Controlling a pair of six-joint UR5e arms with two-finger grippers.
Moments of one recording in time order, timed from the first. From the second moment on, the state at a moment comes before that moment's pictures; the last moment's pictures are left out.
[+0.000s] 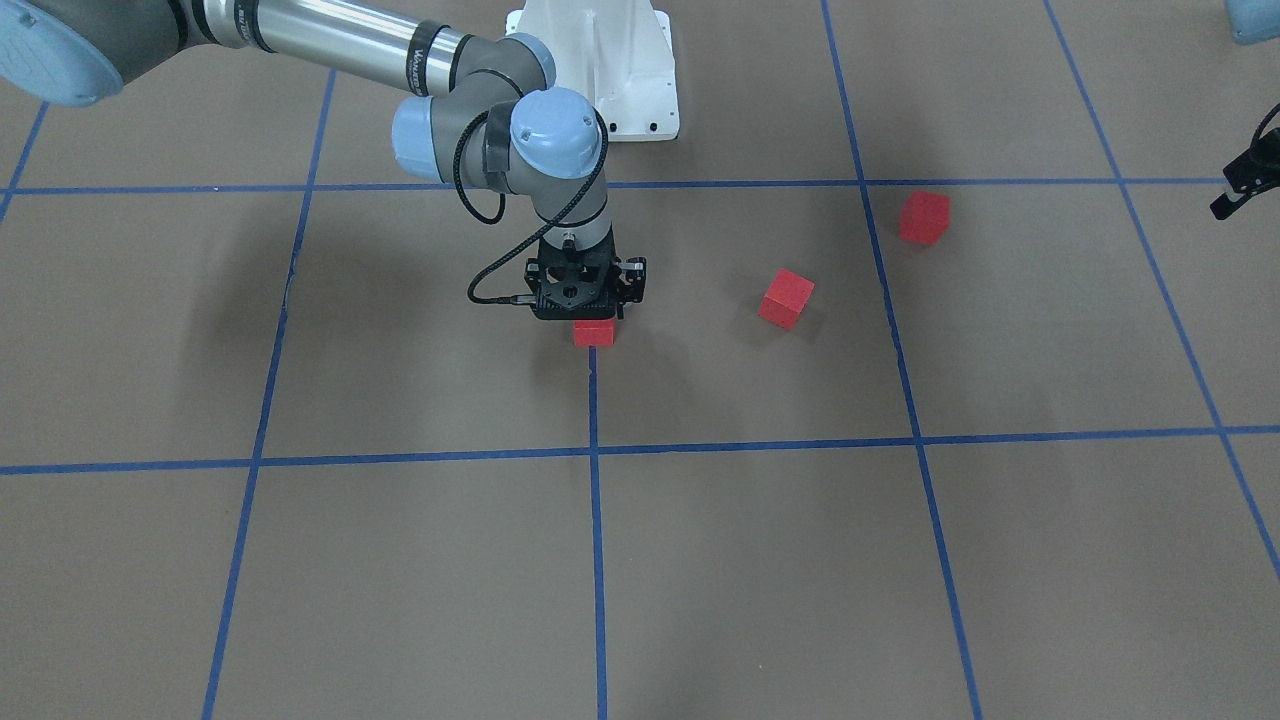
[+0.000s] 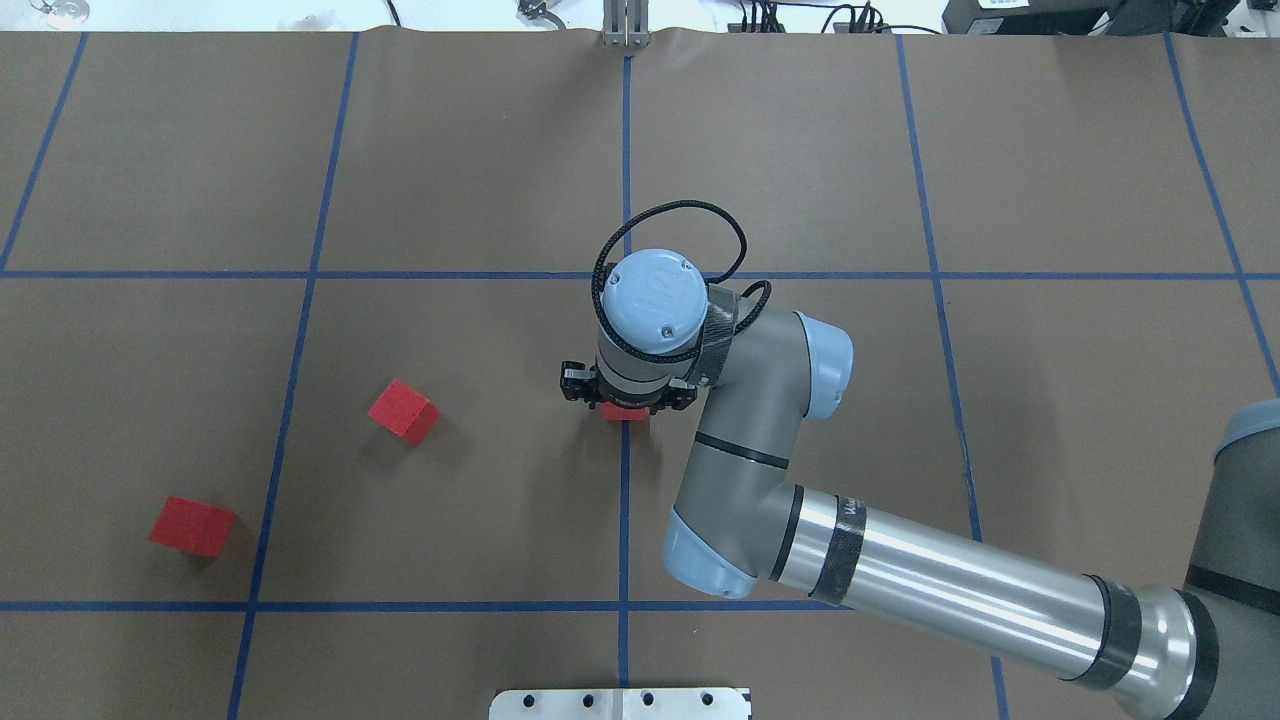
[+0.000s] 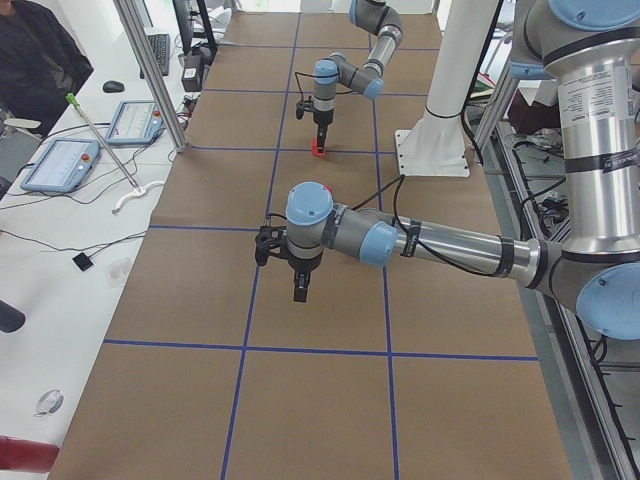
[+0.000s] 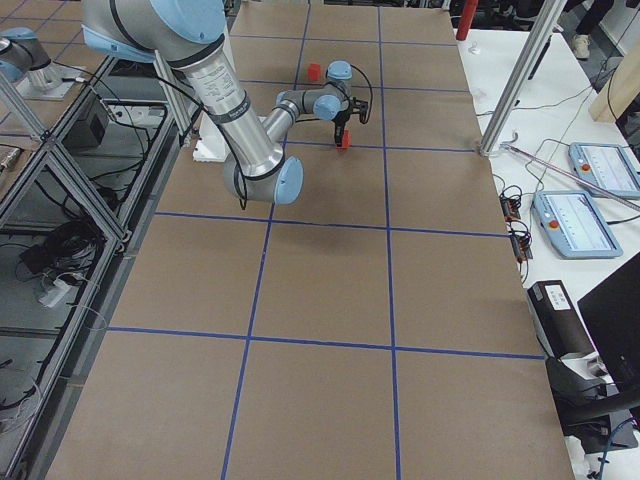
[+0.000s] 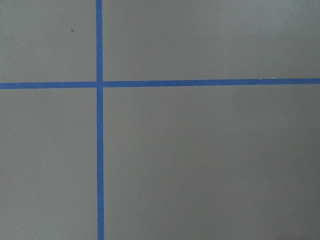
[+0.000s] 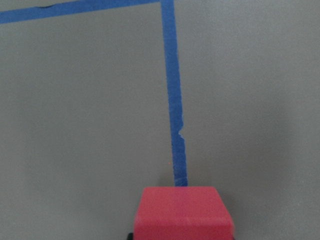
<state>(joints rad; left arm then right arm) -1.41 -1.38 -1.93 -1.75 -2.39 -0.32 0.45 -0.77 1.43 -1.40 1.85 1.34</state>
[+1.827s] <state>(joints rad) -0.62 -1.84 -1.96 -1.72 -1.93 -1.05 0.84 -1.24 1.80 -1.40 2.17 1.02</state>
